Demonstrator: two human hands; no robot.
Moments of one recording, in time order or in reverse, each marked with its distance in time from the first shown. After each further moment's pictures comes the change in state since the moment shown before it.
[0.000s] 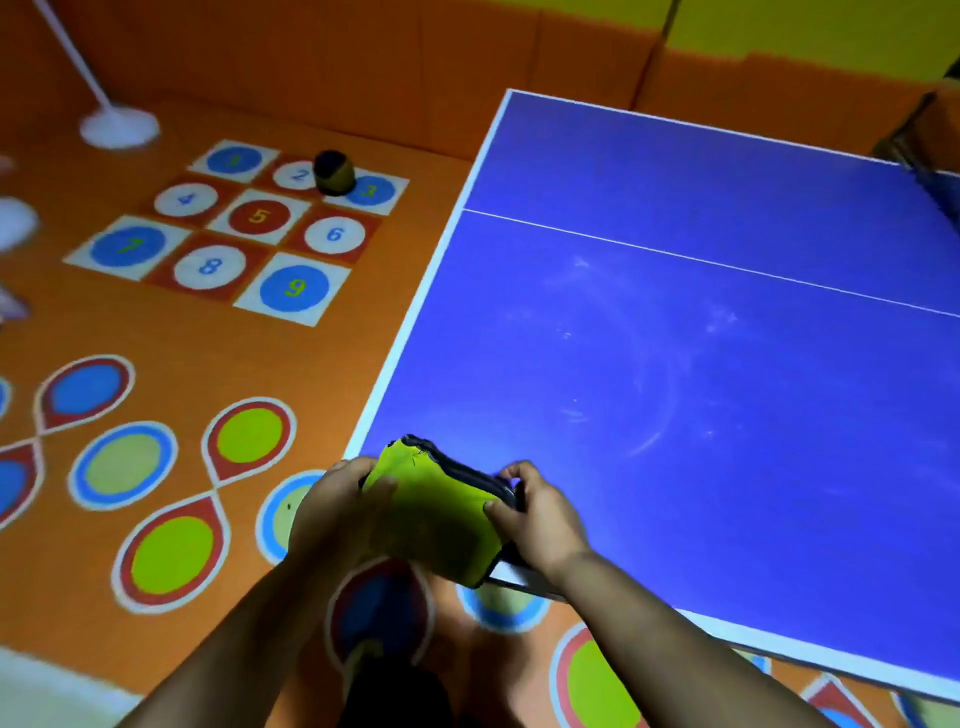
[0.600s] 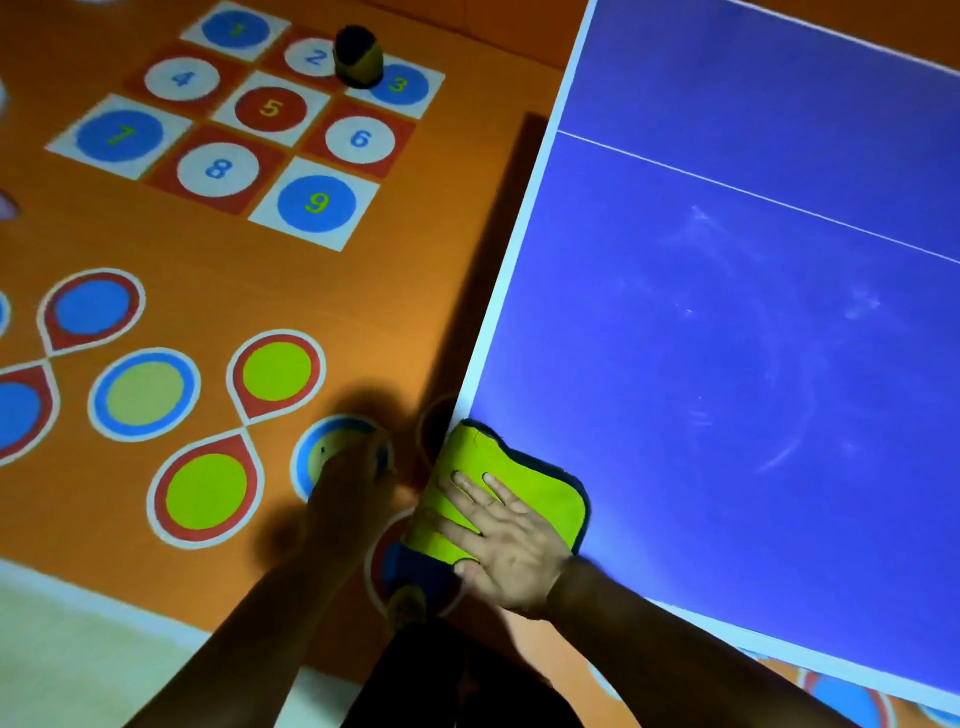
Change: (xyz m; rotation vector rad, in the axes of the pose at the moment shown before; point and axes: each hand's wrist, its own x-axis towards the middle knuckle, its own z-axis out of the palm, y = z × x) left_hand 0.081 -0.117 -0.050 -0.086 -0.008 -0.084; right_hand 0.073 -0.050 0.160 -0.767 -0.237 -0.912
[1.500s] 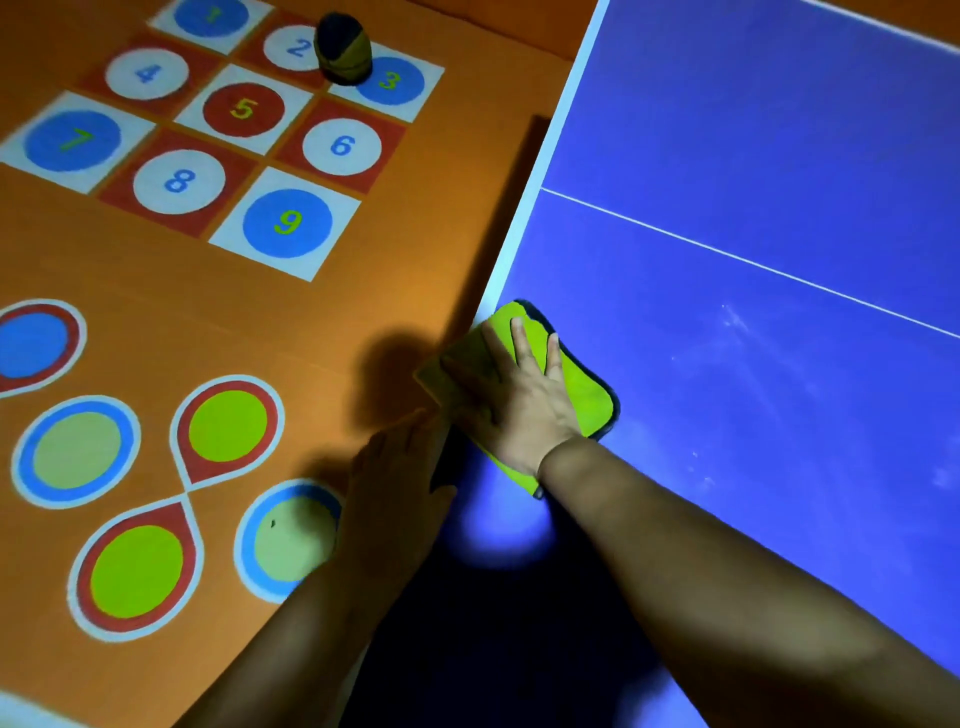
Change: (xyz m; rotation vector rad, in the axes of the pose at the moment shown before) left_hand 0.234 0.132 0.081 0.357 -0.001 0.285; right_hand 0.188 0.325 -0.067 -0.034 0.022 0.400
